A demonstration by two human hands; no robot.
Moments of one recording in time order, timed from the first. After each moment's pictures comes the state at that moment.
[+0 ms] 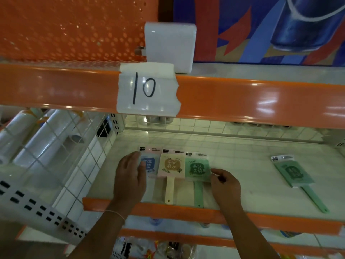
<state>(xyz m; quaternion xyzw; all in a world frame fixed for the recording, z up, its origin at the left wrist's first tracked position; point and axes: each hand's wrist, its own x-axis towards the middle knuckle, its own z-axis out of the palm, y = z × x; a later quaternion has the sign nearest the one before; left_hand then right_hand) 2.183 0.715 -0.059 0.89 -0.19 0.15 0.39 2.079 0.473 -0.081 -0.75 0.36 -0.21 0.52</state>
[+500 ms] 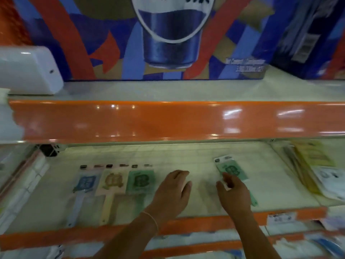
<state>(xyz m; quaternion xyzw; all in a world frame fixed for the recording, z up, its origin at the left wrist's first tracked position) 2.091 0.482 -0.053 0.84 -0.42 -0.02 0.35 1.982 0.318 -0.055 -0.79 0.42 -0.23 0.38</state>
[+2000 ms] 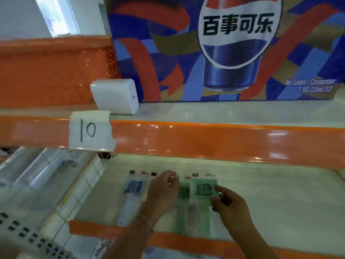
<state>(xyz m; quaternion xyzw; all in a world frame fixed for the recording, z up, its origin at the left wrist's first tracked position) 2.151 0.577 -0.003 0.90 -0.14 -0.02 0.42 2.051 0.400 -0.057 -0.73 0.27 -0.12 0.61</state>
